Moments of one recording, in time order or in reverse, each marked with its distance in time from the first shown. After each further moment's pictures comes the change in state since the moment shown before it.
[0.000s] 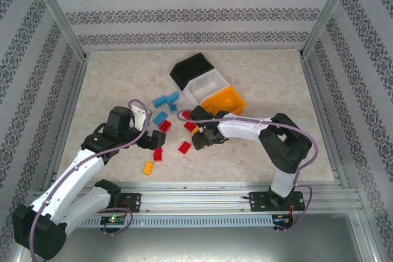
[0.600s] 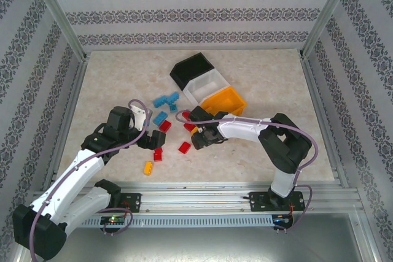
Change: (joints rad) left arm 0.000 0.000 0.000 0.000 0.000 0.000; right arm 0.007 0.002 -0.003 0.037 0.000 -0.026
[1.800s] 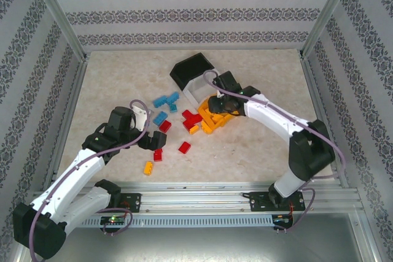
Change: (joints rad) left arm -0.019 0.009 0.000 0.000 0.014 0.000; right arm -0.301 -0.148 0.181 -0.064 -0.016 -0.013
